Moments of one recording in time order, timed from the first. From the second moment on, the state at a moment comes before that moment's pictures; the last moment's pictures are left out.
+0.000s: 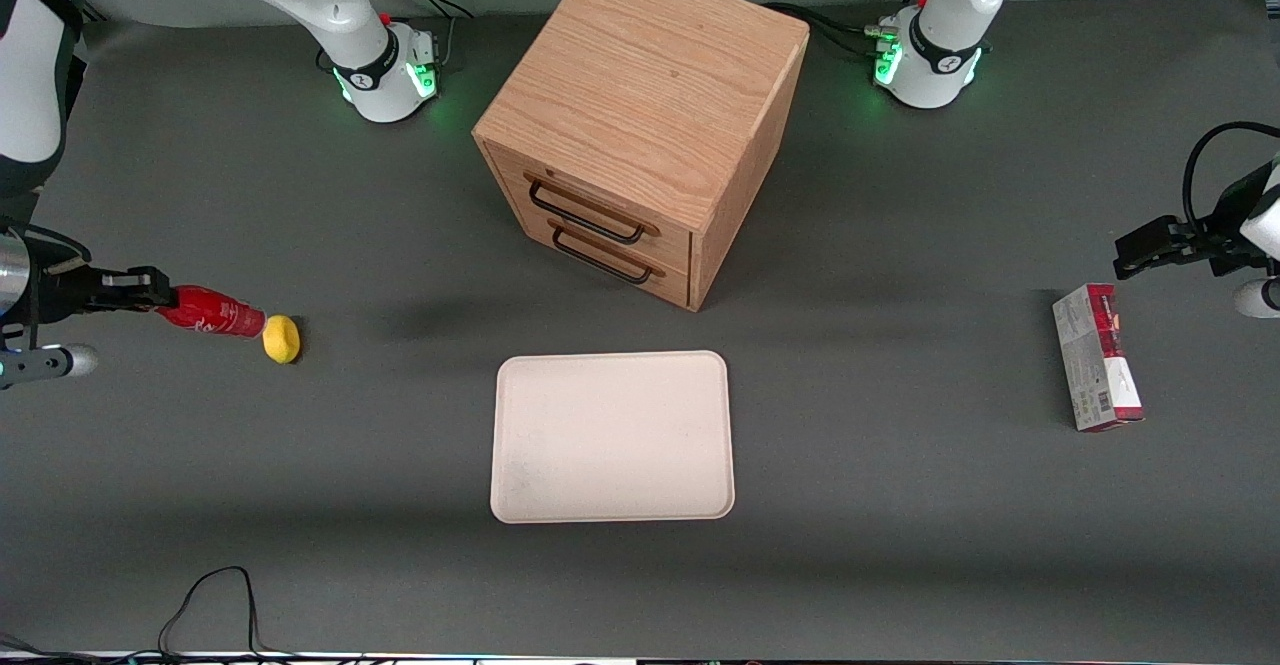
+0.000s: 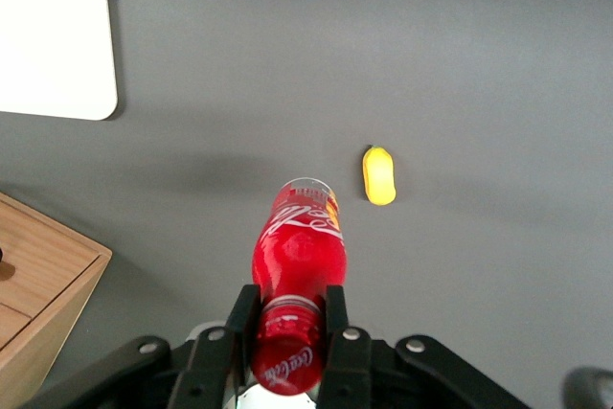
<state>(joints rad) 0.11 0.40 -0.17 -1.15 0.03 1.30 -0.14</state>
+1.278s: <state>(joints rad) 0.27 0.84 0.06 -0.95 0.06 1.83 0.61</state>
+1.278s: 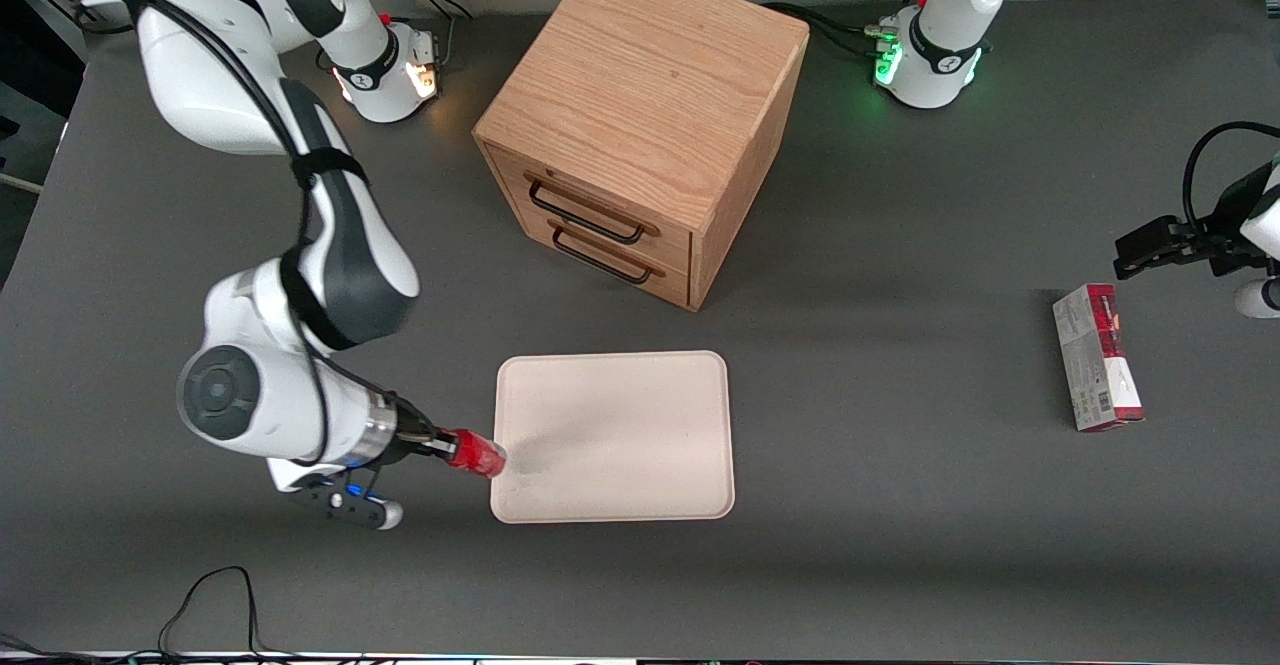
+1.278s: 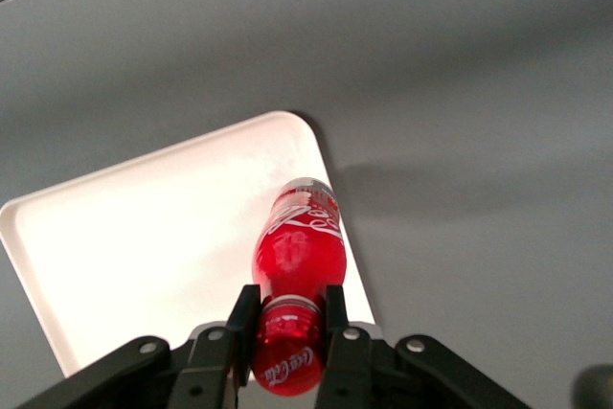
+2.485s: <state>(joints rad) 0.30 0.90 0.06 -0.95 0.02 1.91 0.68</state>
